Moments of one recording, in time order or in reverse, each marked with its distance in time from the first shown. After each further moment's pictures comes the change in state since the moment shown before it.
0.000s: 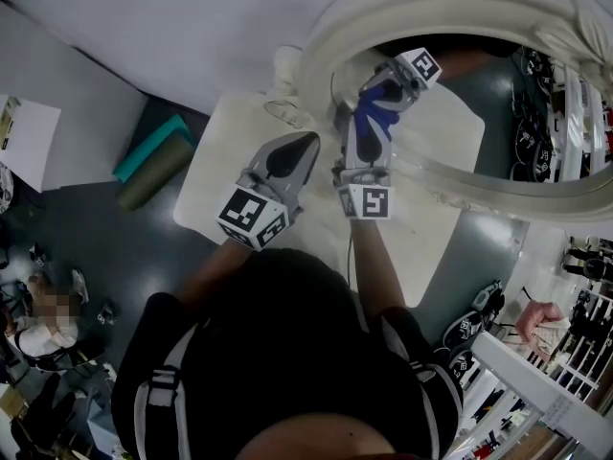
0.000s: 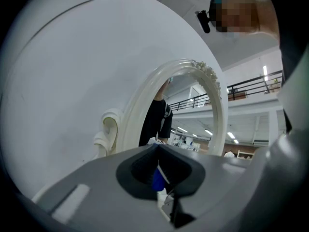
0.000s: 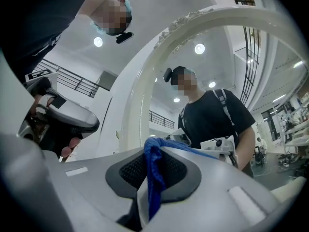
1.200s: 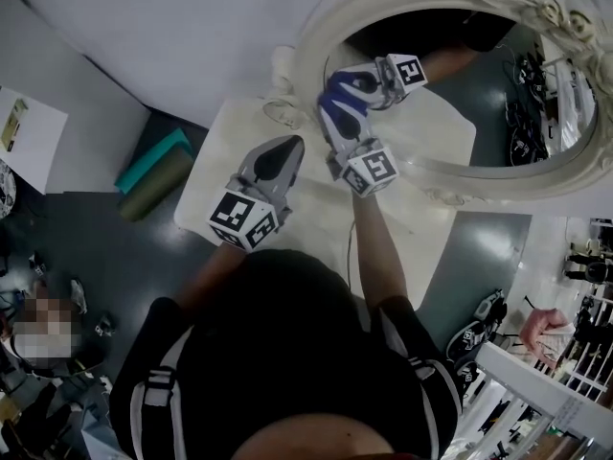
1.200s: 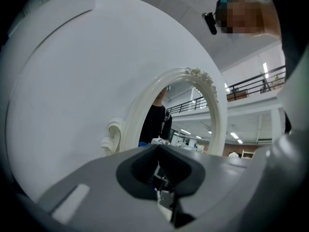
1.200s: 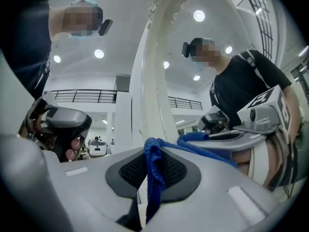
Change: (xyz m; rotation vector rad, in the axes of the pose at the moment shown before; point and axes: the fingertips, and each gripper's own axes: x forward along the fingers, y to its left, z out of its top) left arm -0.035 -0.018 0.012 0.020 -0.039 0.043; right arm 0.021 0.047 -0.004 0.165 0.145 0.424
